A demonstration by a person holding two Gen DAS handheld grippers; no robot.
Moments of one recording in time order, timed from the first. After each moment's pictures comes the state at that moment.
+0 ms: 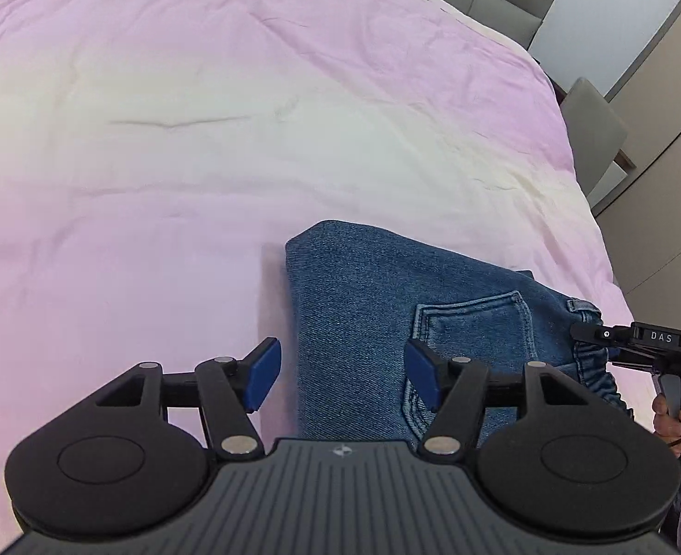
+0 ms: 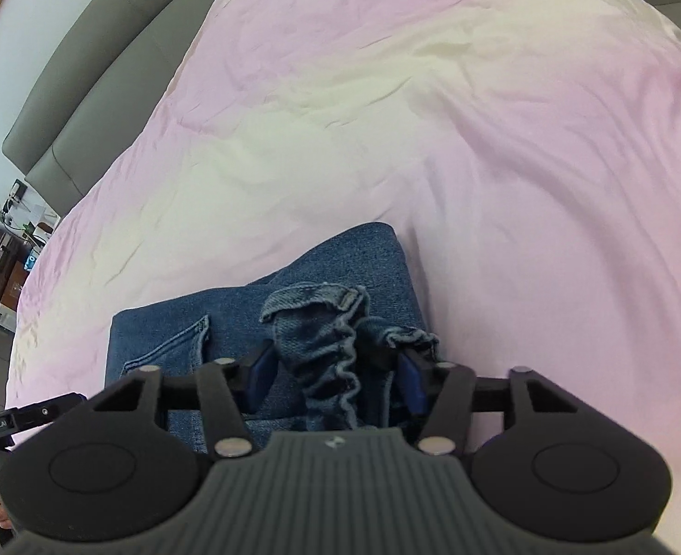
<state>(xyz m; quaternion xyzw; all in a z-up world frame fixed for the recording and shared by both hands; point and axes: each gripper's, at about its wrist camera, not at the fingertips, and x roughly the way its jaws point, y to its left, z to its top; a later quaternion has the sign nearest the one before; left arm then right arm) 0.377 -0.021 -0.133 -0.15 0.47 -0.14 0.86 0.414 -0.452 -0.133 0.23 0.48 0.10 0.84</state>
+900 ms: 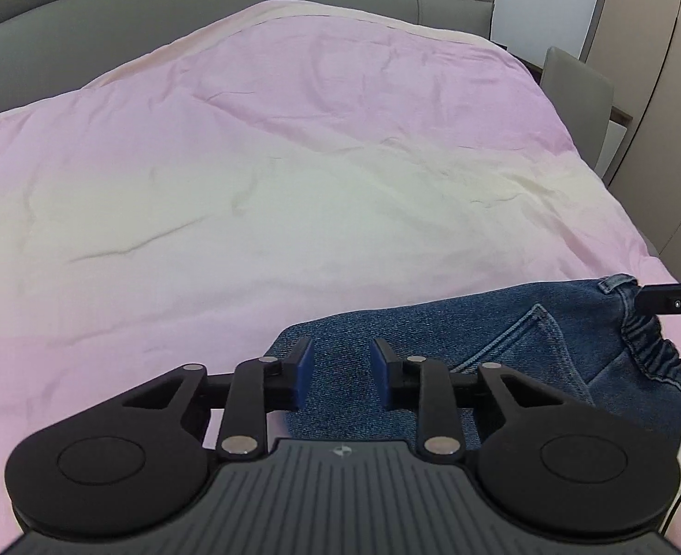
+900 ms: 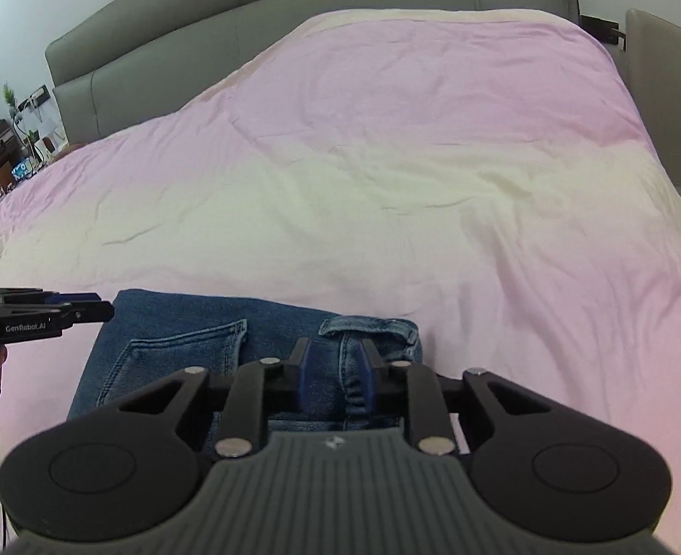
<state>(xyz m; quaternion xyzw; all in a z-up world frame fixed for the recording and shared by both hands) 0.407 -0.072 -0.126 -0.01 0.40 -0.14 0.90 0.421 -0.397 -0.076 0.04 0.42 0.12 0.90</state>
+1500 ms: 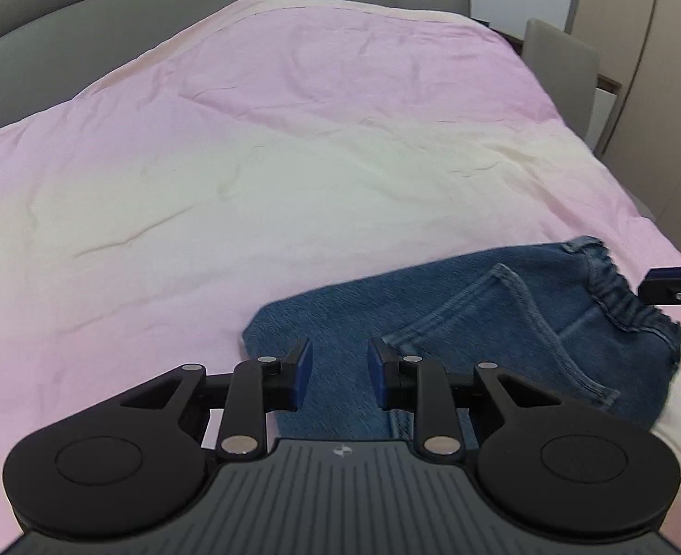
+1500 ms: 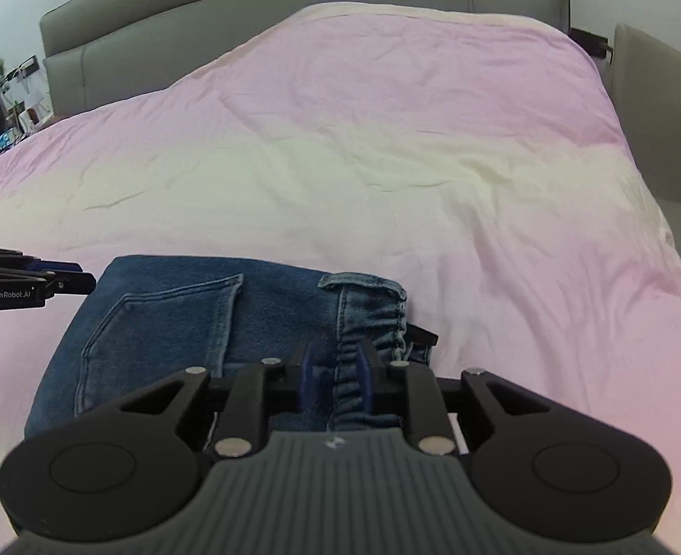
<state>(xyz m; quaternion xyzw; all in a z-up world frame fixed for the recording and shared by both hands) 0.360 -0.086 -0.109 0.03 0.41 -0.16 0.90 0.379 -0.386 -0.075 -0.01 0.42 0.10 0.90</state>
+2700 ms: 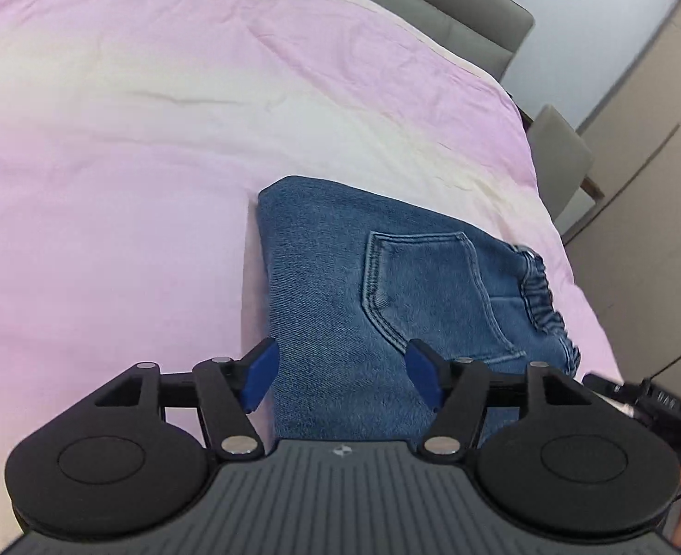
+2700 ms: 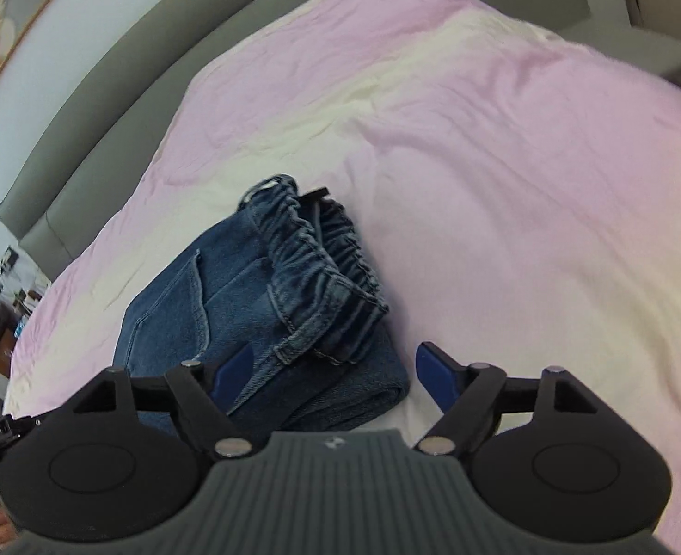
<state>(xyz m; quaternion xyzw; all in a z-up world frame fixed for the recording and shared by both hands) 0.293 -0.018 -0.147 -0.20 0.42 -0.16 0.87 0.282 -0.473 -0.139 0.29 0.39 0.02 0.88</state>
